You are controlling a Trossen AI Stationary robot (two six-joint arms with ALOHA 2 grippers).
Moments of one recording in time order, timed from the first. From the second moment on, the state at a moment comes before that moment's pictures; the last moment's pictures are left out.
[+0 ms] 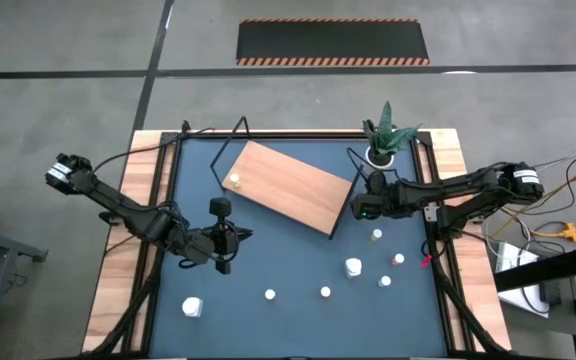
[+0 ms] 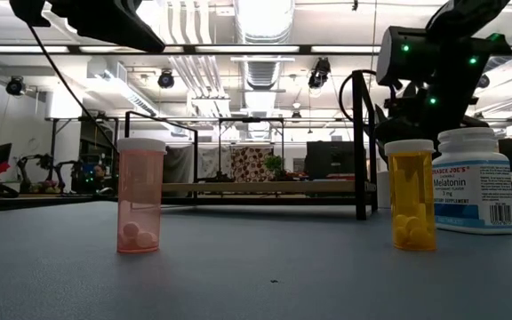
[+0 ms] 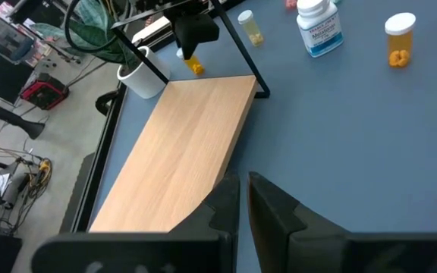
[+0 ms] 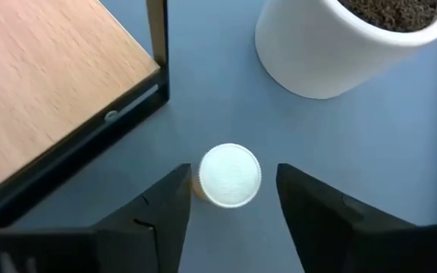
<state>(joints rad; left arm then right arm) -0.49 1.12 0.80 -0.32 -0.69 0.11 -0.06 1.35 0.67 -0.73 0.57 1.03</state>
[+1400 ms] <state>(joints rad) -0.49 1.12 0.80 -0.30 -0.69 0.11 -0.06 1.23 1.36 -1.31 0.39 0.68</state>
